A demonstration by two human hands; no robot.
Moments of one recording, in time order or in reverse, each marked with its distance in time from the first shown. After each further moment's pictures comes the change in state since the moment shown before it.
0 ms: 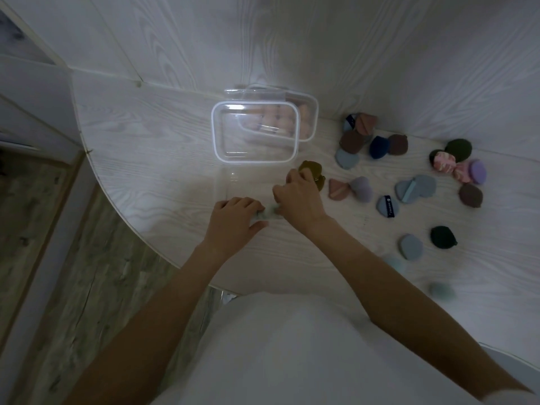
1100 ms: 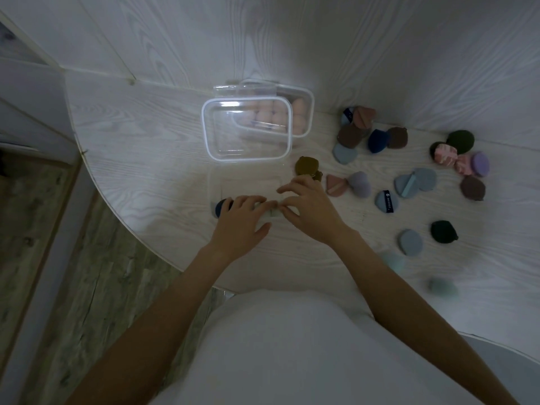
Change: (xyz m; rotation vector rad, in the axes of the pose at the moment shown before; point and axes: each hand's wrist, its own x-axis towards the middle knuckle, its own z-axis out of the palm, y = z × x) left_hand 0.001 0.019 0.003 -0.068 -0.099 0.006; right_hand -0.035 0.029 0.024 0.445 0.257 -0.123
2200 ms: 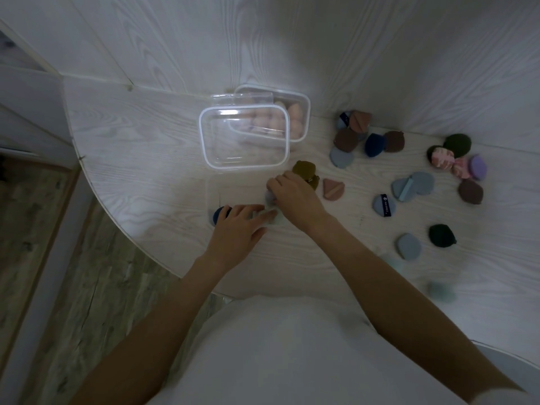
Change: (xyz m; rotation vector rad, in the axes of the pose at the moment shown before) left_hand -0.004 -0.004 0.008 0.040 -0.029 0.042; right_hand 0.039 -0.006 0.005 -0.183 -0.056 -0.023
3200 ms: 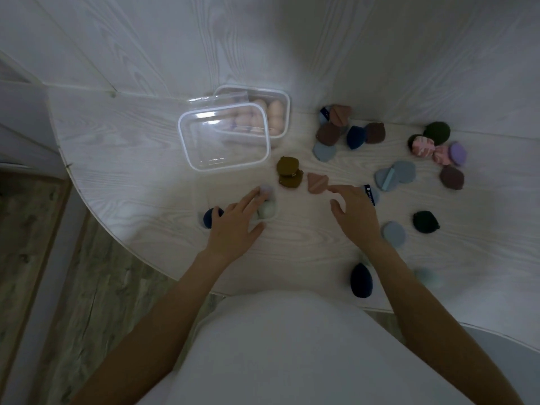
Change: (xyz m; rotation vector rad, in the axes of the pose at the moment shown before) left_hand 0.010 0.027 0.001 -0.069 -0.059 -0.127; right_hand -0.119 0.082 -0.002 0.330 0.208 0.520
